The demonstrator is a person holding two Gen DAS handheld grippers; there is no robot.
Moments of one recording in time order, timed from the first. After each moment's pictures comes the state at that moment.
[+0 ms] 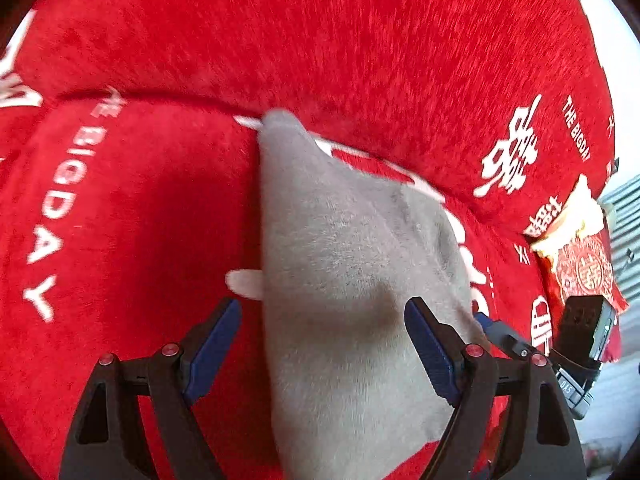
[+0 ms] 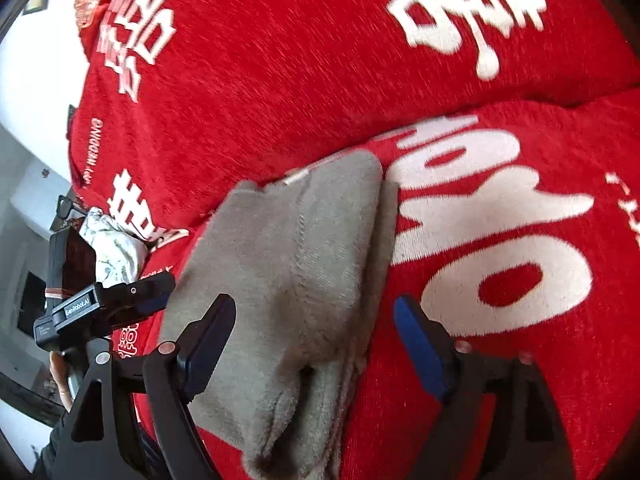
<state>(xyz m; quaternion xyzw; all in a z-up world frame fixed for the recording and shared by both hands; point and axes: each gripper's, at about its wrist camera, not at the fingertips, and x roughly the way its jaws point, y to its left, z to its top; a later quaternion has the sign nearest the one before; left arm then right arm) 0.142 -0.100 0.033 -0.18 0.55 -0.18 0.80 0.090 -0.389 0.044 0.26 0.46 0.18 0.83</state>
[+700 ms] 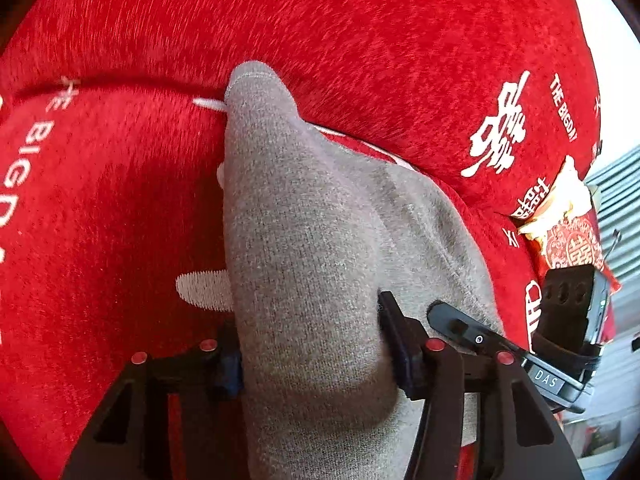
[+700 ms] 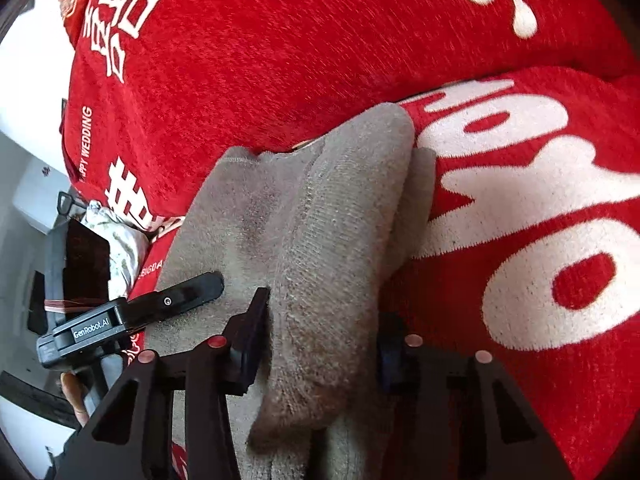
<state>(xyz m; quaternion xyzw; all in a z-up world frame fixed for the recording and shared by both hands) 0.142 -0.126 0.012 -0.18 0.54 -0.22 0.79 0.110 -0.358 0.017 0.26 0.49 0.19 0.81</state>
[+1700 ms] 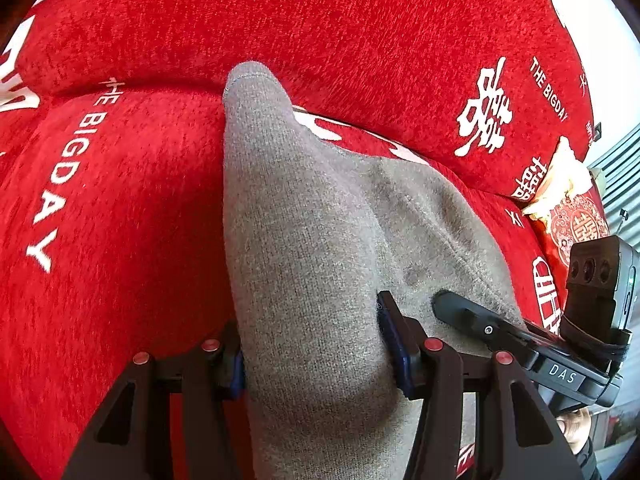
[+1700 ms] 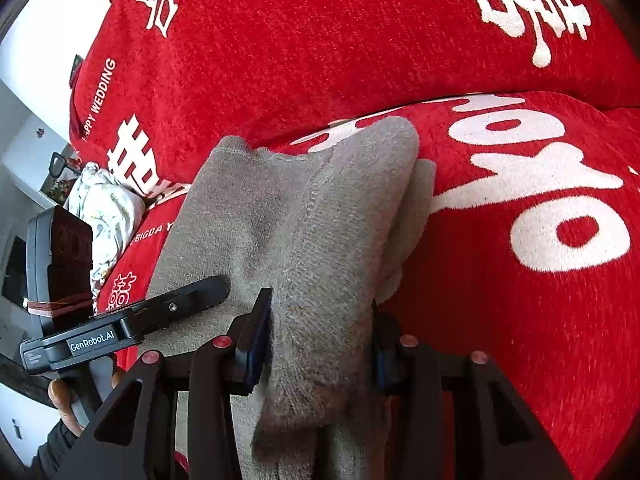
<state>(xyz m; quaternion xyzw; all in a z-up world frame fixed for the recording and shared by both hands) 0.073 -0.093 0.025 -0.15 0.52 -0.21 0.82 0.063 -0.316 0.043 0.19 0.49 0.19 0.83</state>
